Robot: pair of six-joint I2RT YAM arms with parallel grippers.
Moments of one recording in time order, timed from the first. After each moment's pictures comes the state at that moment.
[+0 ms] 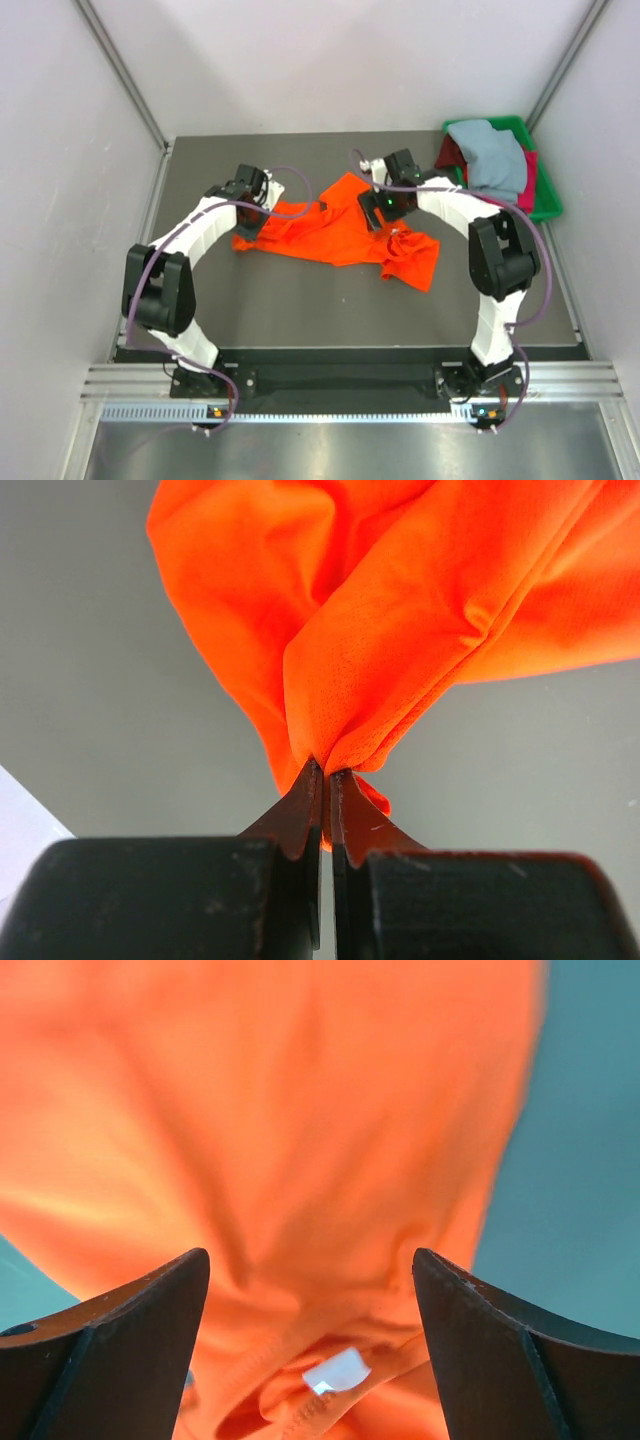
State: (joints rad) left arm -0.28 1.66 1.24 -0.73 -0.12 0.29; right arm 0.40 1.94 1.44 -0.56 -0.18 -0.13
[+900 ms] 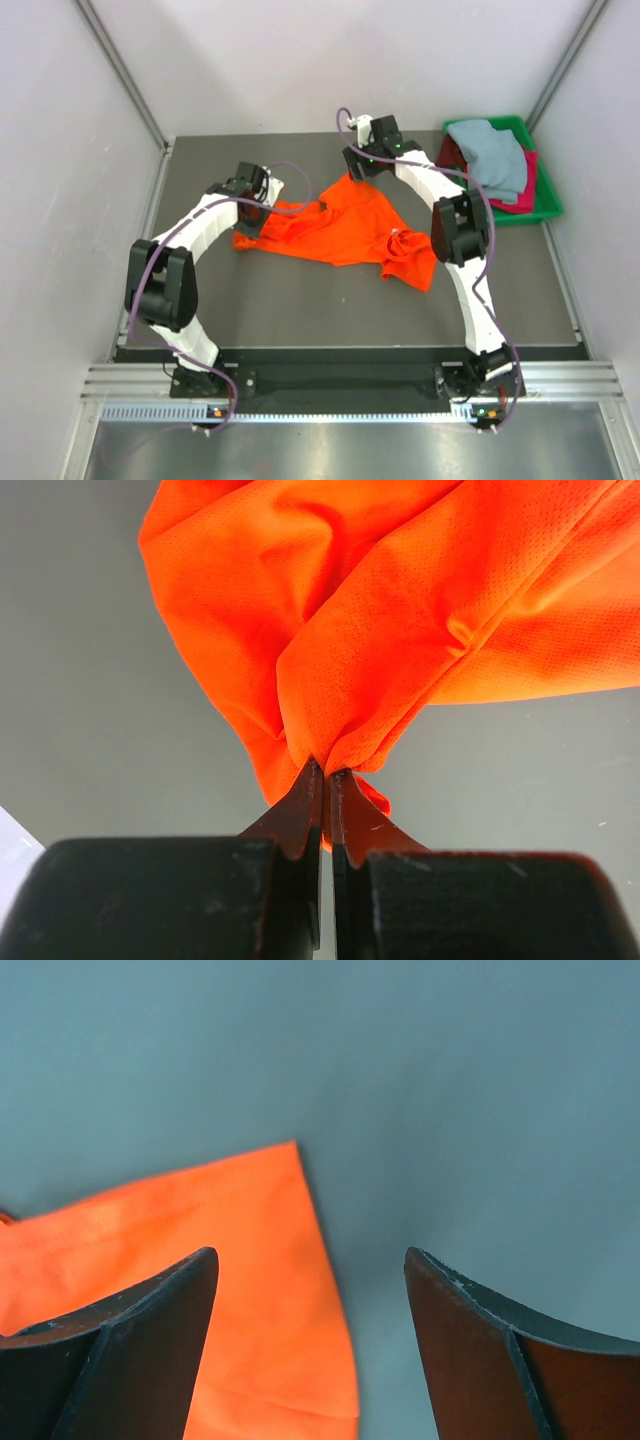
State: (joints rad) left arm -0.27 1.70 1.27 -0.71 -0.10 0.24; right arm 0.37 2.46 2.19 -0.49 -0.17 -0.16
